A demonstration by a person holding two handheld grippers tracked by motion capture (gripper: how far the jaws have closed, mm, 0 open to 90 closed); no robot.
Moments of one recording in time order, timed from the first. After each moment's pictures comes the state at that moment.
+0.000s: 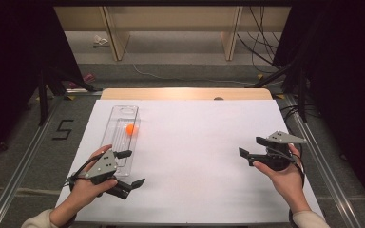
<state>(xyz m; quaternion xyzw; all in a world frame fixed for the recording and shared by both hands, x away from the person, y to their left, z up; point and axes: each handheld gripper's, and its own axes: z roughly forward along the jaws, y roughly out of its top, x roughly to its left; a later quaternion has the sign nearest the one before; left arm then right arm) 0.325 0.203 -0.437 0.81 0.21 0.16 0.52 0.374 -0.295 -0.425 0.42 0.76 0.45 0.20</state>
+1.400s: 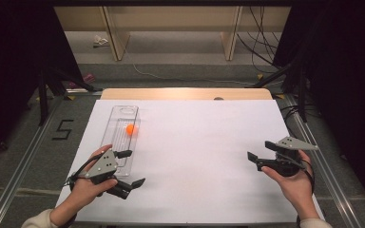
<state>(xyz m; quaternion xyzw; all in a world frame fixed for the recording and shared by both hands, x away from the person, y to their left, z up) 0.325 0.202 -0.436 0.81 0.21 0.16 0.53 0.359 -0.315 -0.428 0.43 0.75 0.45 0.21</state>
